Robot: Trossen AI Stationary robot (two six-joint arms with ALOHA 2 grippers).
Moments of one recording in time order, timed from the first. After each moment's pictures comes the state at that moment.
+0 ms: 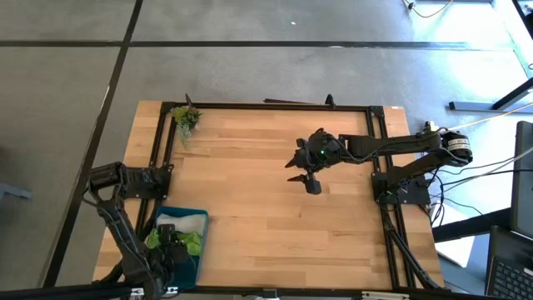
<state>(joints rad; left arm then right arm) -1.22 1.83 1.11 -1.03 -0.27 -1.33 -0.08 1.37 0.92 -0.21 -0.21 -0.14</state>
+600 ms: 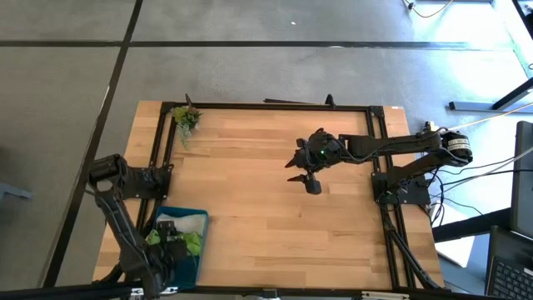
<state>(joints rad) -1.20 1.78 1.11 -1.07 -0.27 -1.32 -0.08 1.37 0.92 -0.21 -0.21 -0.14</state>
